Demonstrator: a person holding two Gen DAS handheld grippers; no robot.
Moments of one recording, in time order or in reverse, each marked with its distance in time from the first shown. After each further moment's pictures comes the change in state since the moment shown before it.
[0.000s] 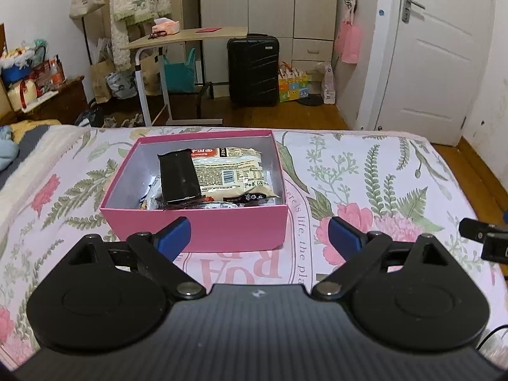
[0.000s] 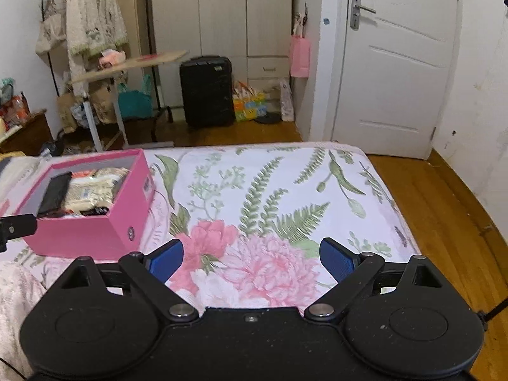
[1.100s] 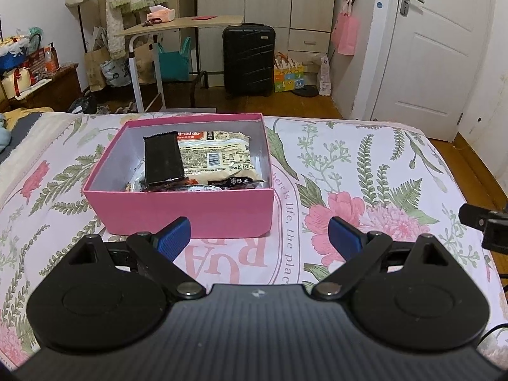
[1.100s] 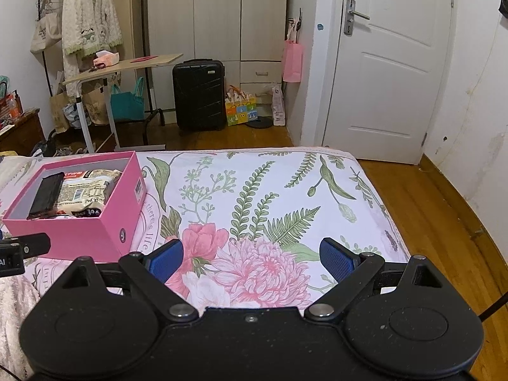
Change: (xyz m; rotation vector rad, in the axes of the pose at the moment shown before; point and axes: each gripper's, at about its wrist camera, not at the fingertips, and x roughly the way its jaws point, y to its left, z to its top) left arm 0.018 -0.016 -0.015 -0.028 0.030 -0.018; right arm -0.001 0.000 0.000 -0.011 -0.026 -0.030
